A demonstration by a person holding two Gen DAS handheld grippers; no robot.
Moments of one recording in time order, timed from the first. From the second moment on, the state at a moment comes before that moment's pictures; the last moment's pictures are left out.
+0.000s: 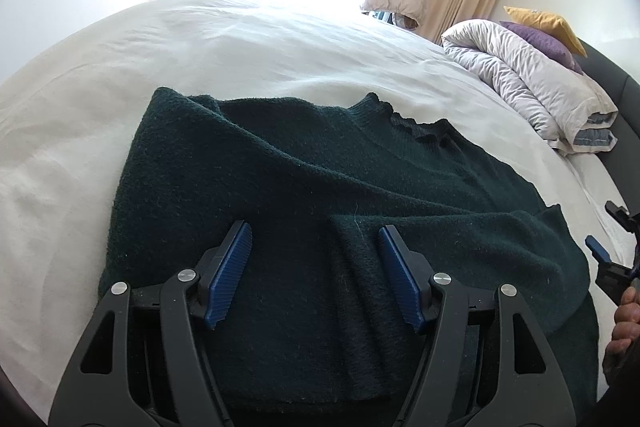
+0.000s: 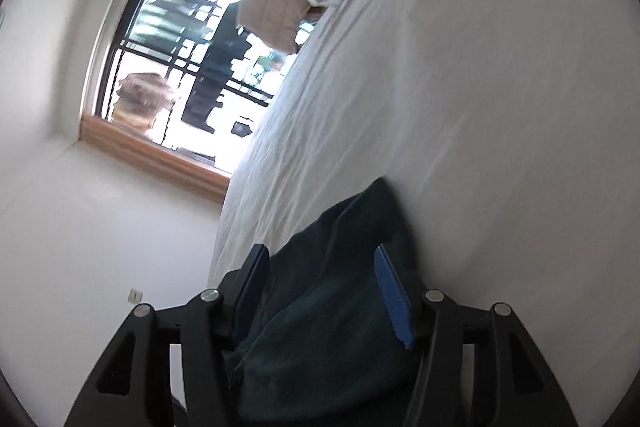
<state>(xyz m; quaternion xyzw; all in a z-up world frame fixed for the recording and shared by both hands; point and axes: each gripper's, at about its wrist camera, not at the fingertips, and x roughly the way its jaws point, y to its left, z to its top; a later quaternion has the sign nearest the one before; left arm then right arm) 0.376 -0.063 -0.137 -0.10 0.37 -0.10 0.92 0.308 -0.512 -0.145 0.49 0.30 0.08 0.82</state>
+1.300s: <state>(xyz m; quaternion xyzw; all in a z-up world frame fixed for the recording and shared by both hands) 0.057 0.063 -0.095 -0.16 0.34 -0.09 0.92 0.164 -0.326 -0.059 0.18 0.34 0.18 0.90</state>
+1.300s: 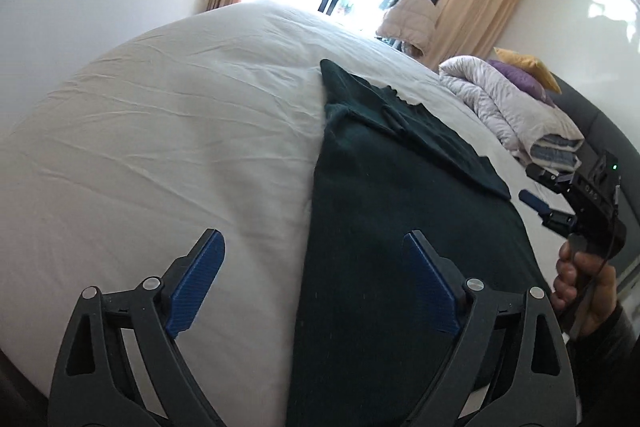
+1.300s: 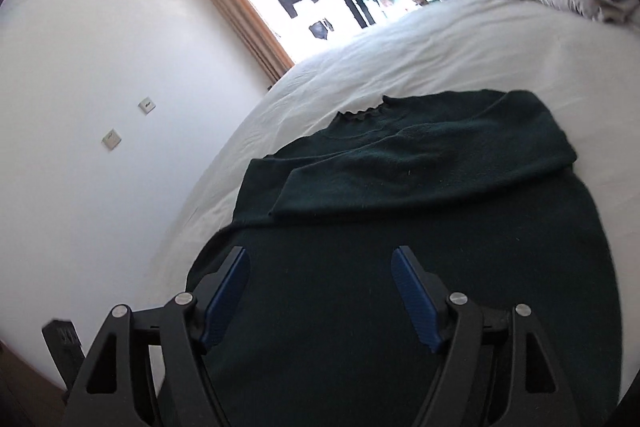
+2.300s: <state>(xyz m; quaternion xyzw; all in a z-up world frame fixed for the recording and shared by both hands) -0.082 -0.046 -0.180 0.59 0.09 -0.09 0.80 -0.047 -0.379 -0.051 -0.04 0.30 0.06 0.95</state>
